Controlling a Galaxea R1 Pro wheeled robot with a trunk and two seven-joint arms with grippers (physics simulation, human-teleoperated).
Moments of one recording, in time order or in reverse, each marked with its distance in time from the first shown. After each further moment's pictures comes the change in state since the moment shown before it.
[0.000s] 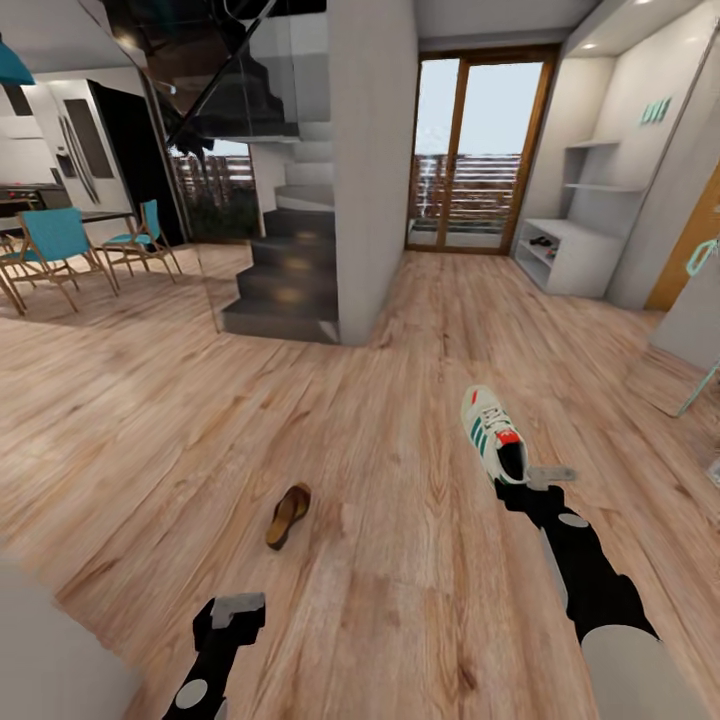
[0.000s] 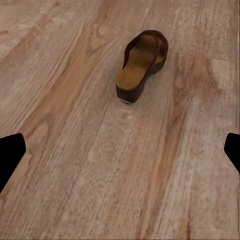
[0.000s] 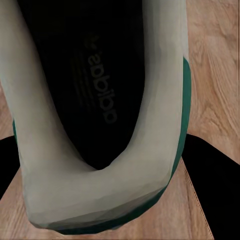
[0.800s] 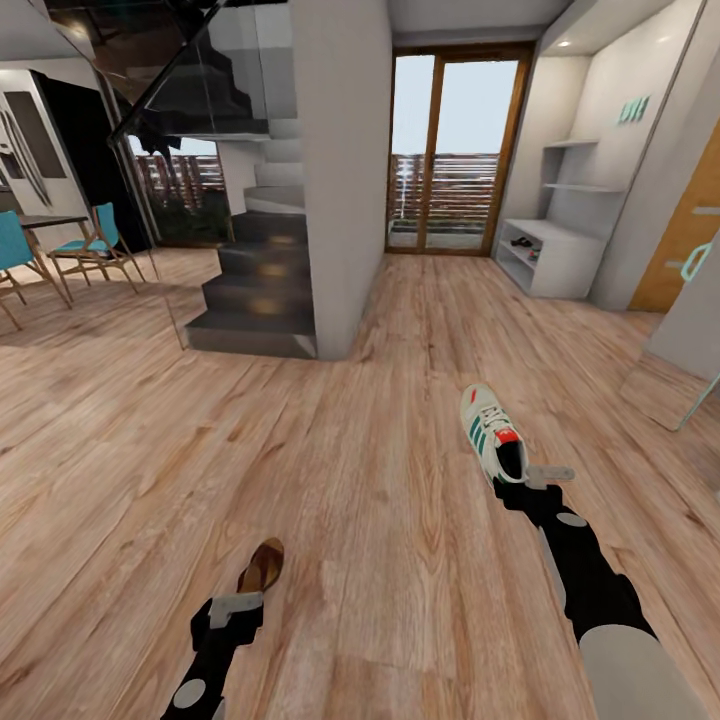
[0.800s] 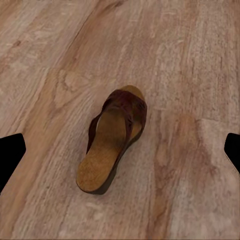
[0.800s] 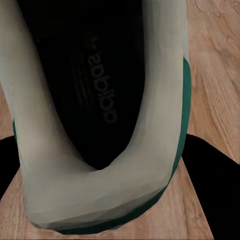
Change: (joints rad) left arm 0.000 0.003 0.009 -0.002 0.001 0.000 0.000; right arm 0.000 0.006 0.002 -0.008 -0.002 0.001 -0.004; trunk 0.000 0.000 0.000
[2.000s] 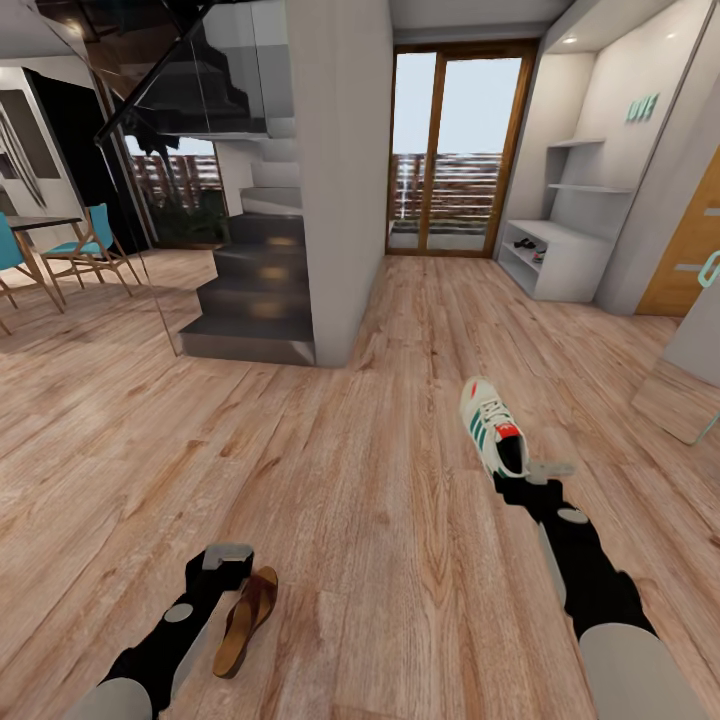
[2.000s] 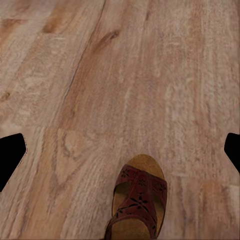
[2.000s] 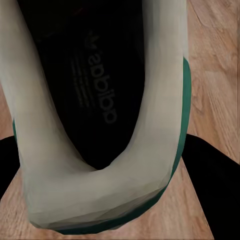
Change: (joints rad) left arm -0.217 0.102 -0.011 0.136 -0.015 0.107 -0.104; right arm -0.001 0.001 0.004 -0.029 -0.001 0.003 0.002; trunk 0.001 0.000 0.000
